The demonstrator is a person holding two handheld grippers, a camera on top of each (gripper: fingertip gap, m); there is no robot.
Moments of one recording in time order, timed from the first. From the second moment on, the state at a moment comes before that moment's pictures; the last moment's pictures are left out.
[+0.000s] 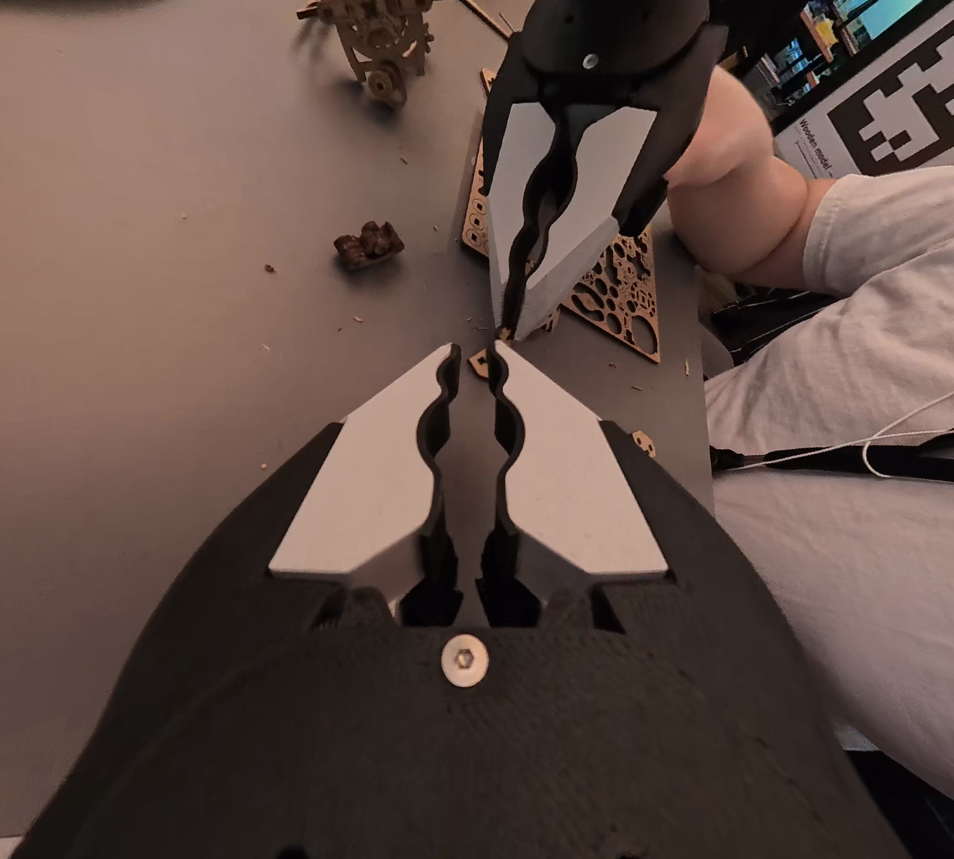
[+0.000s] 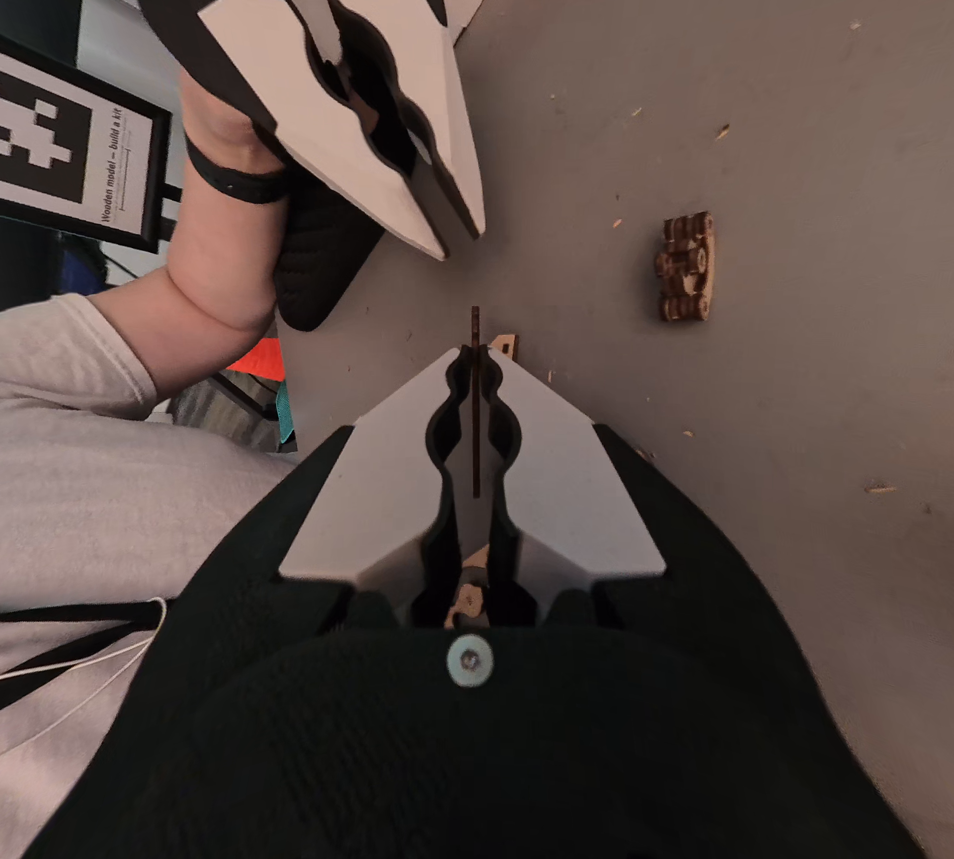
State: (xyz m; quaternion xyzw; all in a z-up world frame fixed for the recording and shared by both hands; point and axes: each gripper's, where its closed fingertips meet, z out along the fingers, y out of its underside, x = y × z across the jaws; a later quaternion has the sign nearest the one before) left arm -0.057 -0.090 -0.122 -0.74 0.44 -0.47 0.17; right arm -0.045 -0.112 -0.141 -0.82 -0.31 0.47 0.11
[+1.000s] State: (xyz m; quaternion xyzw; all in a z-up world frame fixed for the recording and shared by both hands) left arm -0.055 -0.103 -0.130 -0.74 0.47 -0.46 0.16; right arm -0.045 -0.111 -0.157 -0.86 -0.29 0.42 0.04
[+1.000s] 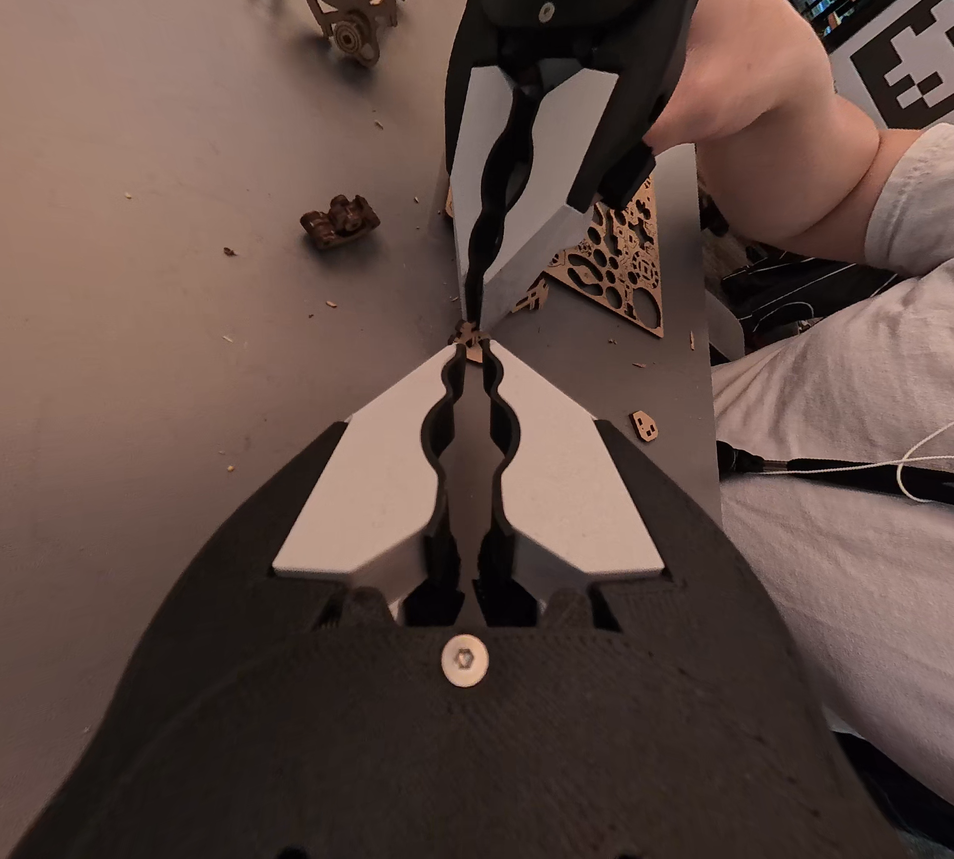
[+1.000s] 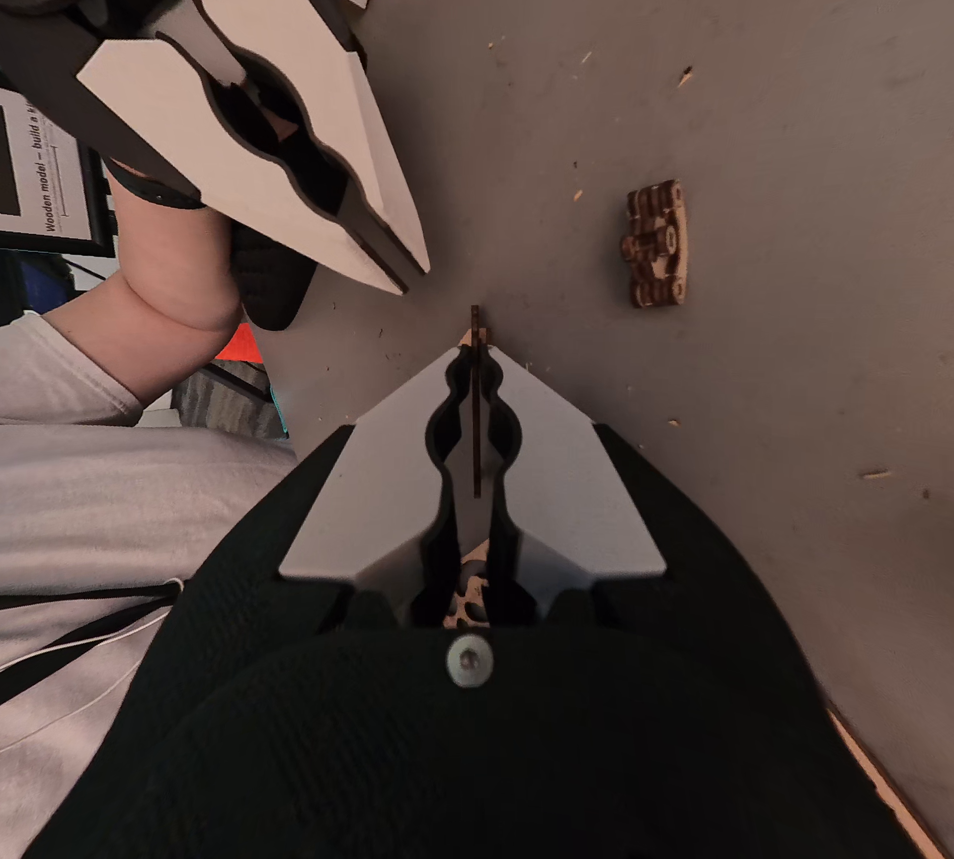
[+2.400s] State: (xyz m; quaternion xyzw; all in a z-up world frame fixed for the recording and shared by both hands) left arm -0.053 -0.106 -0.131 -0.74 0.47 -0.46 0.15; right arm -0.047 -0.110 -0.158 -0.89 -0.39 0.20 0.11
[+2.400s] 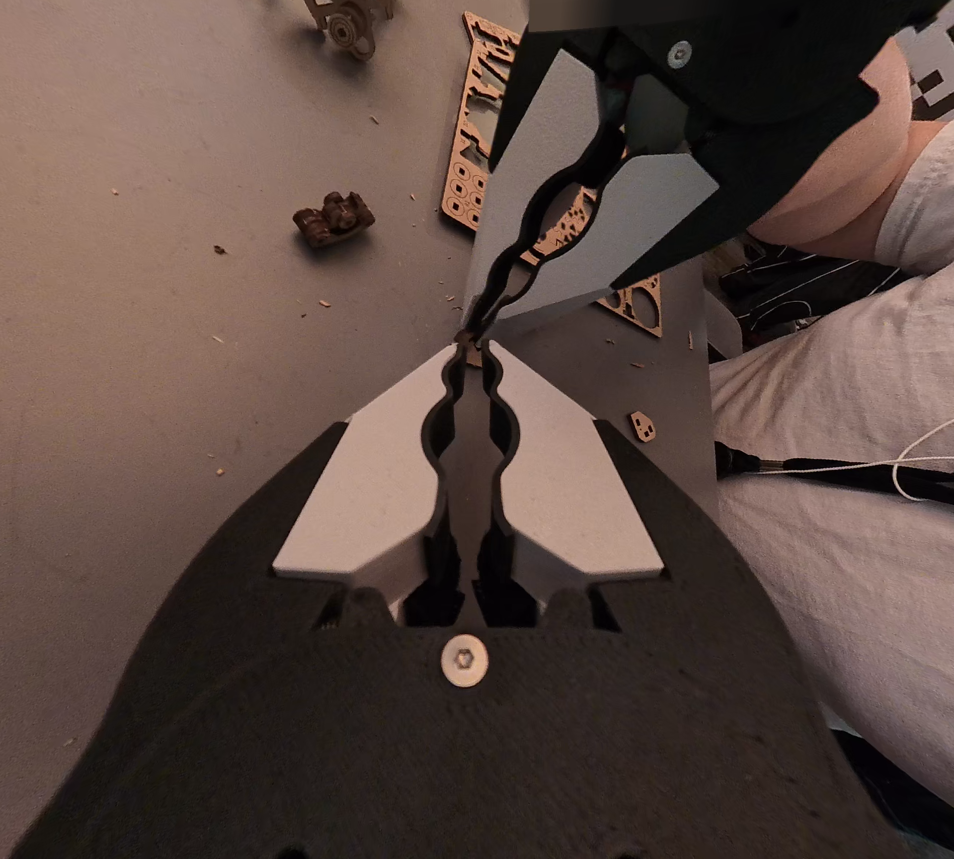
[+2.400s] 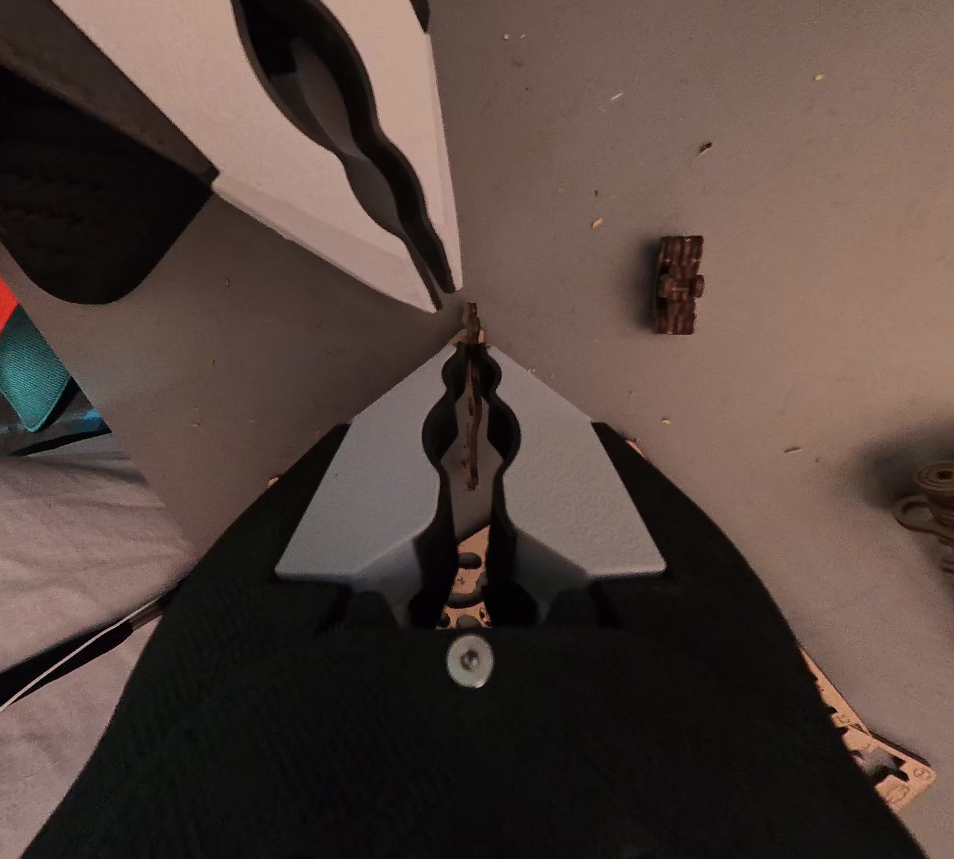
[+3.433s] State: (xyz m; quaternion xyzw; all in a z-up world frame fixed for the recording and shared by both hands) left arm -0.053 -0.106 -0.132 -0.74 0.46 -0.47 0.14; right arm -0.048 -0.124 -0.159 -0.87 -0.36 0.33 0.03
